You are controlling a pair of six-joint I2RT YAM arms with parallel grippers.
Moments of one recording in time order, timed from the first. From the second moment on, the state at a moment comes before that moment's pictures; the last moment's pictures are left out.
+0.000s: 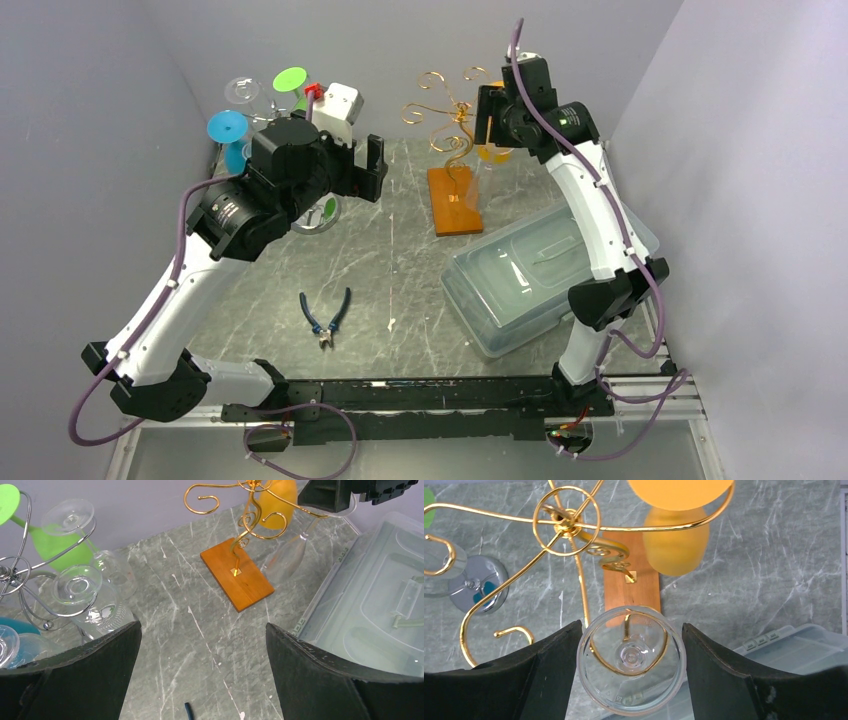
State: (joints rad) left arm -0.73 1.29 1.80 -0.79 -0.28 -0.12; right arm 0.40 1.80 2.23 -1.05 0.23 0.33
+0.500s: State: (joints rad) left arm -0.73 1.29 1.80 -0.78 -0.30 -0.11; right arm 0.44 1.80 2.26 -1.04 0.26 0.32
